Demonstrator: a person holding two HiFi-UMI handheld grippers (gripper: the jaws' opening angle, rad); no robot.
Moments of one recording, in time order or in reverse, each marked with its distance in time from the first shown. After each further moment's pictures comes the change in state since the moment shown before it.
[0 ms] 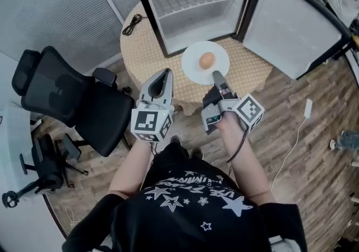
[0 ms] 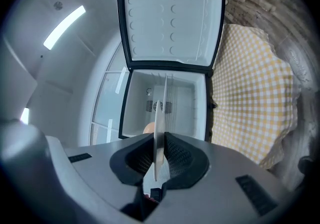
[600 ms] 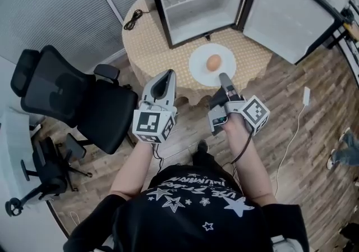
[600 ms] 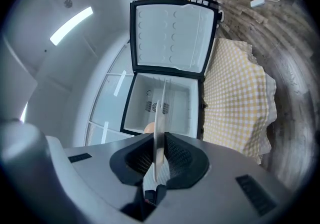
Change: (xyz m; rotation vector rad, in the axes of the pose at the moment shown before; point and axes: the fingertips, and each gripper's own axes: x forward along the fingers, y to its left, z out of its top) left arm -0.070 0.011 0.001 -0.039 -0.007 -0.079; right arm -0.055 0.004 -0.050 -0.040 -0.082 -0.054
